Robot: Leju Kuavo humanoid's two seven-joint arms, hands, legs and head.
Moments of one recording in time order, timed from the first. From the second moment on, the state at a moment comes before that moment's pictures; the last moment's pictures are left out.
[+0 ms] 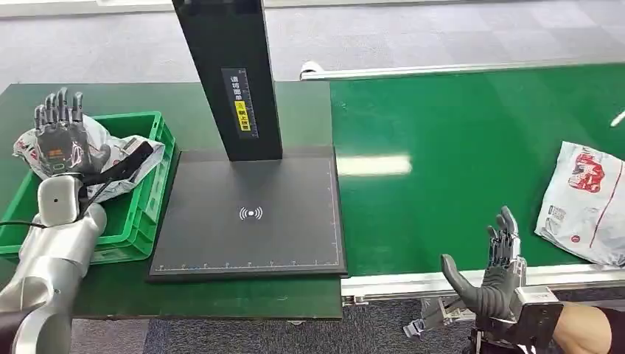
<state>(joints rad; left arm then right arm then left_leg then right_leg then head) -0.80 0.23 0.12 -0.59 -1.50 0.66 -0.03 0.14 0.09 -0.10 -1.64 0.11 -0.11 -0.51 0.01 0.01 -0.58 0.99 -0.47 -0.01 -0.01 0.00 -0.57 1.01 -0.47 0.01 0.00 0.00</state>
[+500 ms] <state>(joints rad) -0.47 0.09 0.02 -1.05 -0.49 0.41 -0.55 0.15 0.11 -0.12 -1.64 0.14 -0.08 -0.49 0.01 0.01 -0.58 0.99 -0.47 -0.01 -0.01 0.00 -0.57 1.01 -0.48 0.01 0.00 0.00</state>
